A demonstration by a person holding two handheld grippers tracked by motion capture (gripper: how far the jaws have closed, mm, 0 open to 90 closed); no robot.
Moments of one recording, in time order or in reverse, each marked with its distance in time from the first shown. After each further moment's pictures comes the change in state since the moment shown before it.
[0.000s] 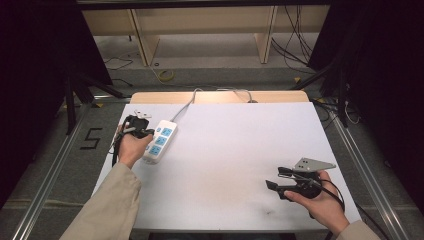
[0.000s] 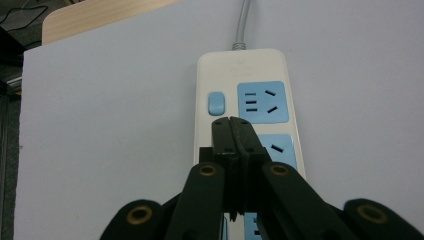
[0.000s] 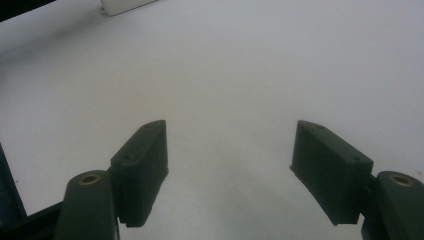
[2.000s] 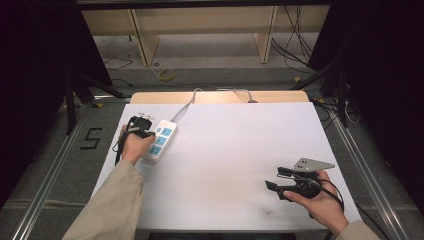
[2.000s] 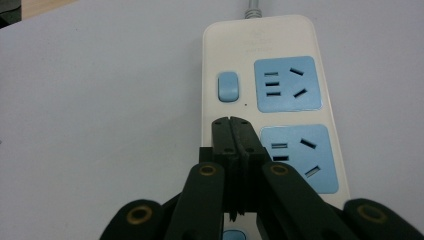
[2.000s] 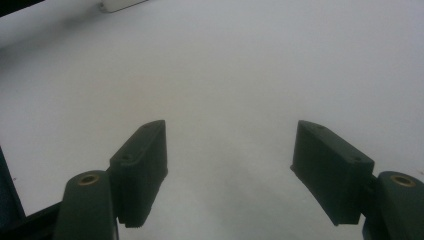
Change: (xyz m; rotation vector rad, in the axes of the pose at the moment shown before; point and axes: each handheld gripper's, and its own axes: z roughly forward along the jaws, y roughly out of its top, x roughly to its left) left arm 0.005 -0.003 0.028 0.081 0.010 0.025; right arm 0.000 0.000 0.002 0.009 0.000 -0.006
